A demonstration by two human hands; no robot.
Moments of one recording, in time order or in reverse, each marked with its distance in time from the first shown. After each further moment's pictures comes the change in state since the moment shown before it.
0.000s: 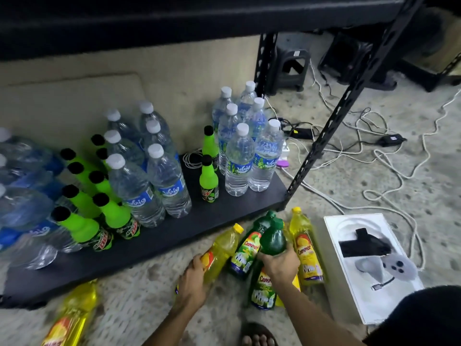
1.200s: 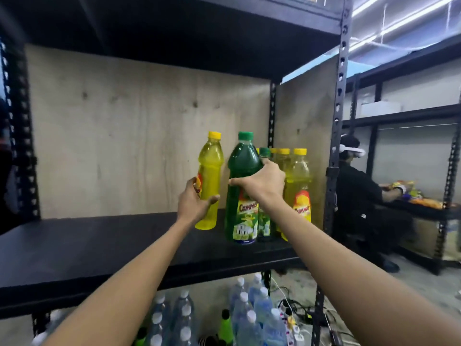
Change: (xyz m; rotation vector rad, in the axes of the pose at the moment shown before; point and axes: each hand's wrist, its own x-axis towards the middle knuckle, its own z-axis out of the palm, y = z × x) left_hand -0.107 0.268 -0.569 -0.614 0.919 0.554; right_hand -0.241 -0.513 -0.319 0.371 0.158 -1.146
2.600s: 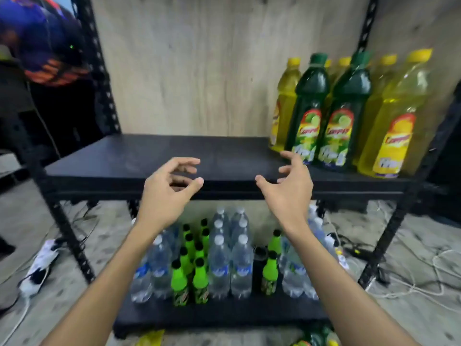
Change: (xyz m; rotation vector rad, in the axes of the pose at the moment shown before) left_hand -0.165 -0.065 -0.156 -0.005 0.073 -0.003; right_hand -0.154 0.049 0.091 0.116 -0.133 0.035
